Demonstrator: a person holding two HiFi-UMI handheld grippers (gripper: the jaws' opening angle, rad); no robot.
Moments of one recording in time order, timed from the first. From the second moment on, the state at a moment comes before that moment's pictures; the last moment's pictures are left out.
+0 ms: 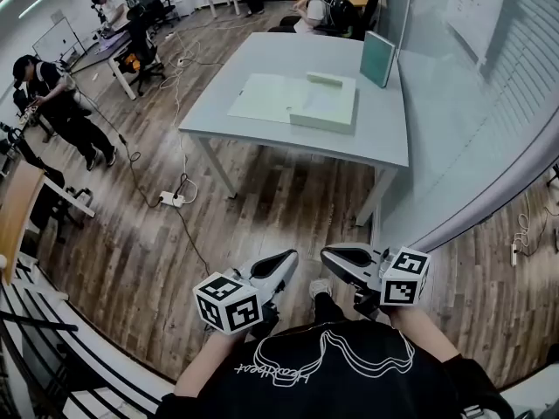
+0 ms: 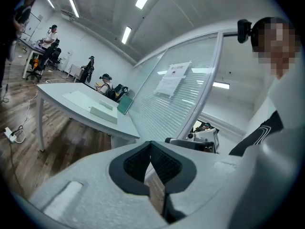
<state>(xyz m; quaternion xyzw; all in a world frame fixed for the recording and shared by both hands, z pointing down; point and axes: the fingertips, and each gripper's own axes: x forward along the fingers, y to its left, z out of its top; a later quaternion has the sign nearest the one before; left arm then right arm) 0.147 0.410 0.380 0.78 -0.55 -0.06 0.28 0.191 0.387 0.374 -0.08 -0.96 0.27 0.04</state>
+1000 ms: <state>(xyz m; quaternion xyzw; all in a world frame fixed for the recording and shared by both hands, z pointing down) 0.077 0.158 0.388 0.77 -0.56 -0.04 0.31 0.124 0.131 0.387 -0.09 -0.95 0.29 0.04</state>
